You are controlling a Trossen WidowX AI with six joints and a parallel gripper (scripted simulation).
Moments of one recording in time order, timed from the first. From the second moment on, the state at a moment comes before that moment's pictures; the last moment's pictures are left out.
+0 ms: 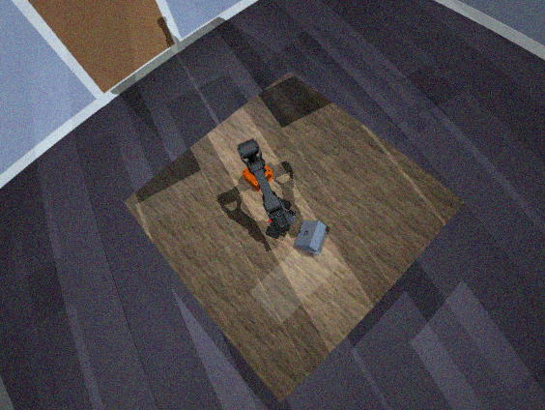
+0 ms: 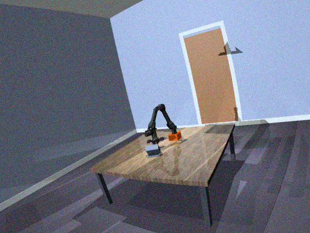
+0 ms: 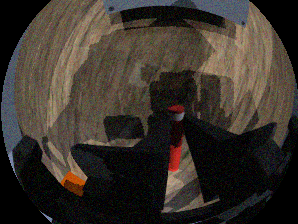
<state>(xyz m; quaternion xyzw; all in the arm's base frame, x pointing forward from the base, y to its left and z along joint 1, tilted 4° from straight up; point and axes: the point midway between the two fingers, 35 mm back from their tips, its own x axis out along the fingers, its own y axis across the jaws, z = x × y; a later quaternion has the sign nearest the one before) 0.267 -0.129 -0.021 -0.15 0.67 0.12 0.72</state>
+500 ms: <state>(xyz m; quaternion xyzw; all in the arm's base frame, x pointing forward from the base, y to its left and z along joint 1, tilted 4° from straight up) 0.261 -0.130 -0.013 -0.14 0.62 0.13 0.76</state>
